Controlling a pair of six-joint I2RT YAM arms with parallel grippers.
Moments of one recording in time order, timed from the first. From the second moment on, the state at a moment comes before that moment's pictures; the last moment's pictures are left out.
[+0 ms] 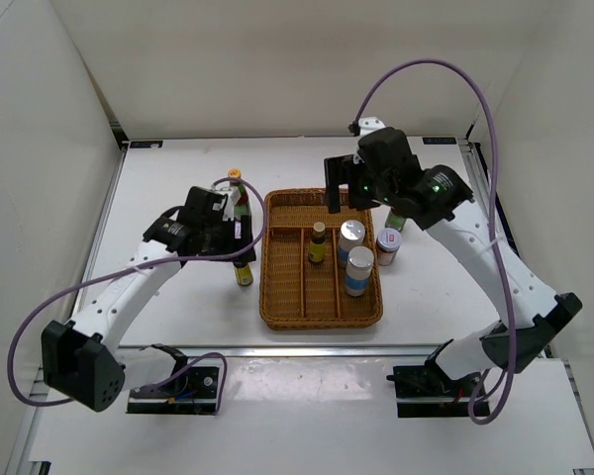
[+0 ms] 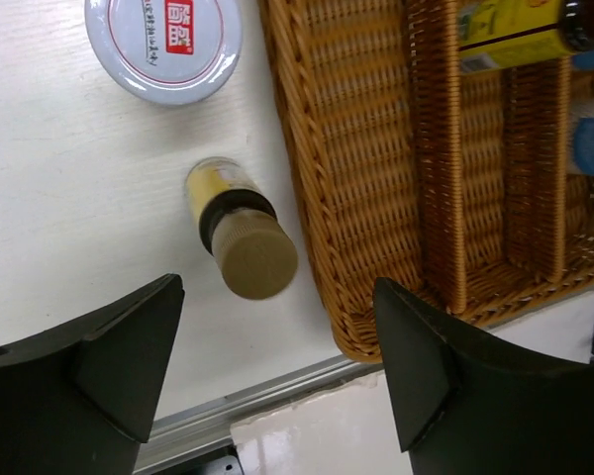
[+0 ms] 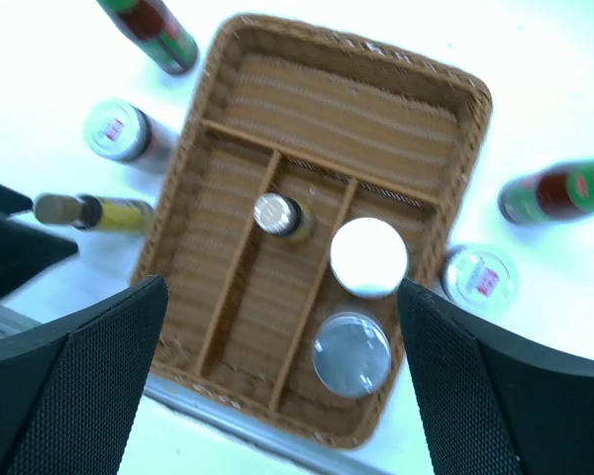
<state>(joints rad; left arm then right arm) -0.42 1.20 1.06 -0.77 0.12 -0.31 0.73 1.45 1.76 -0.97 0.16 0.32</state>
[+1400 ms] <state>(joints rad) -0.87 1.67 1.69 -0.93 0.05 -0.33 0.71 1.16 1.67 -1.14 0.40 0.33</state>
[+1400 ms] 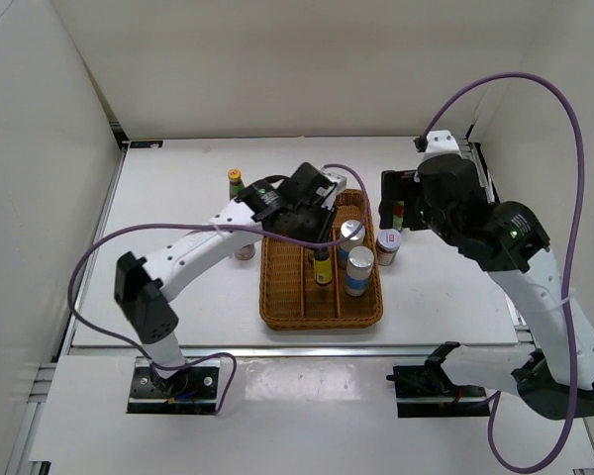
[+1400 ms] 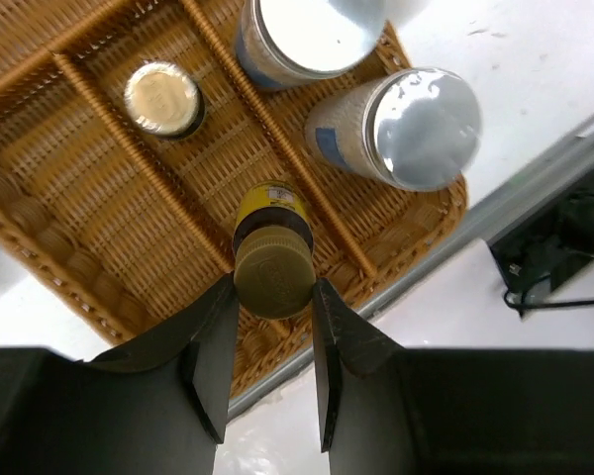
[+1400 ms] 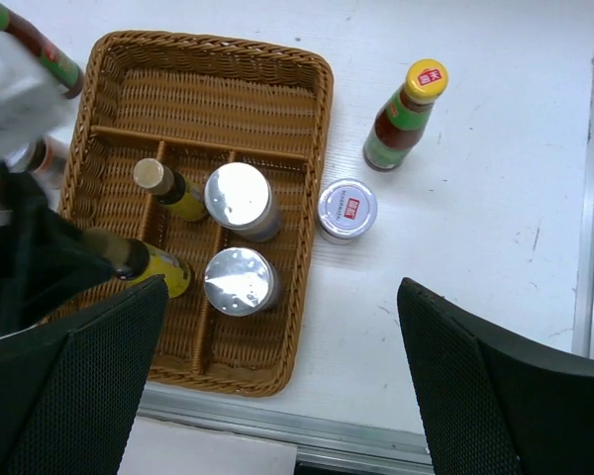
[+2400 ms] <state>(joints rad) -0.95 1.92 1.98 -1.10 -0.13 -0.42 0.71 1.10 1.56 -1.18 0.47 0.37</state>
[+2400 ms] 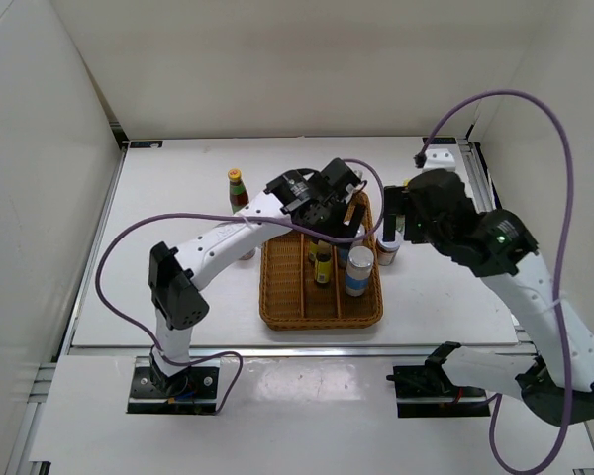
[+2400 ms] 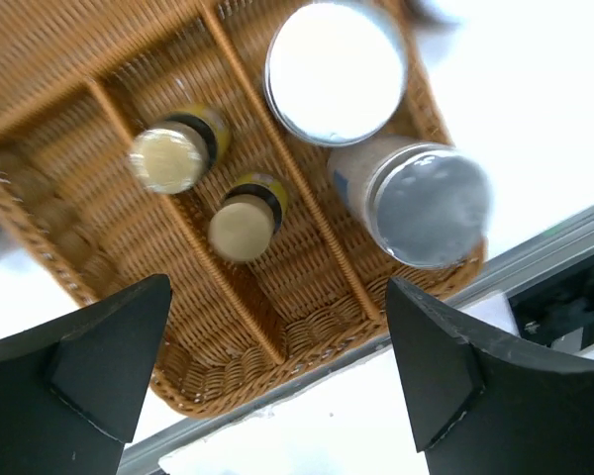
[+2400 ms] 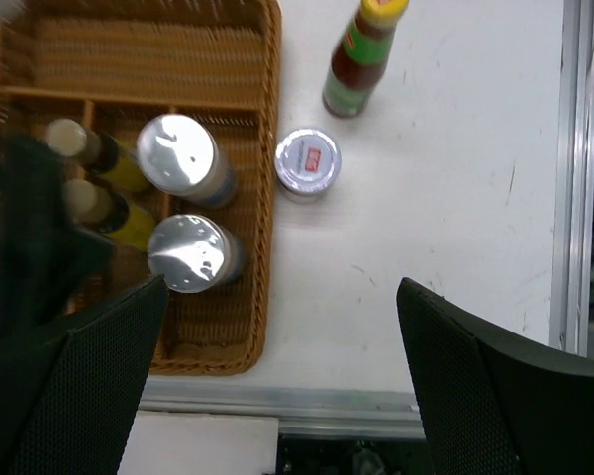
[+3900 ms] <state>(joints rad) -0.39 0.65 1.01 -0.88 -0.52 -0.29 0.23 1.58 1.23 -0.81 -0.02 0.35</state>
